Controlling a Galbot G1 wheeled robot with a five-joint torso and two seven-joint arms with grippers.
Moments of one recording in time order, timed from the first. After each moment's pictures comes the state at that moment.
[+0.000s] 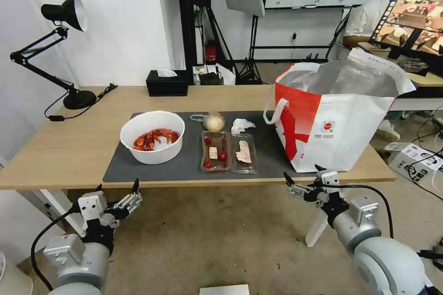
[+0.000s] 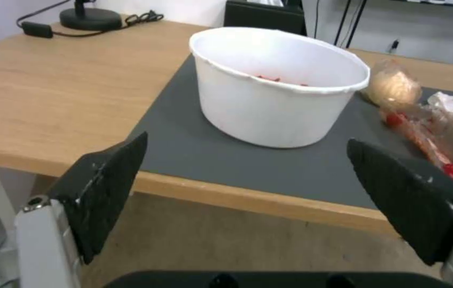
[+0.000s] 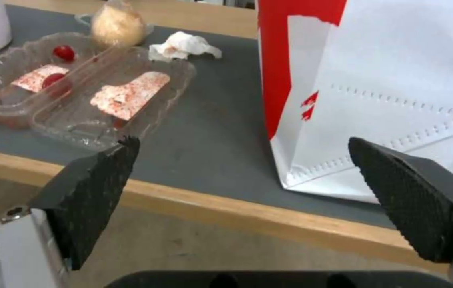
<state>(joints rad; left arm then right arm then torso) 1.78 -1.39 -0.66 -2.44 -0.36 0.33 -0.21 -1.53 1.09 0.56 2.27 0.38 -0.45 0.05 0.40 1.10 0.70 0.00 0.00</state>
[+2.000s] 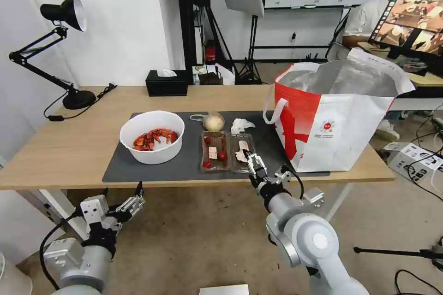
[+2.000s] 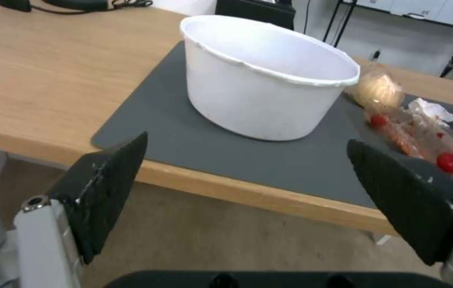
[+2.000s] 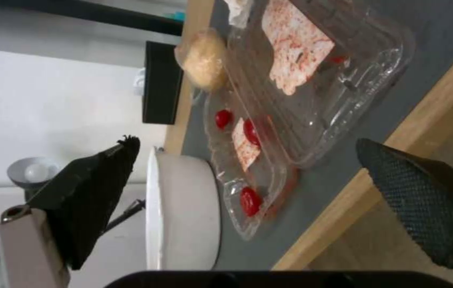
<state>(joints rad) 1.79 -1.38 -0.67 -2.40 -0.46 0.27 -0.18 -1.22 1.37 0.20 2.18 1.54 -0.06 0.73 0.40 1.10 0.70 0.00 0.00</state>
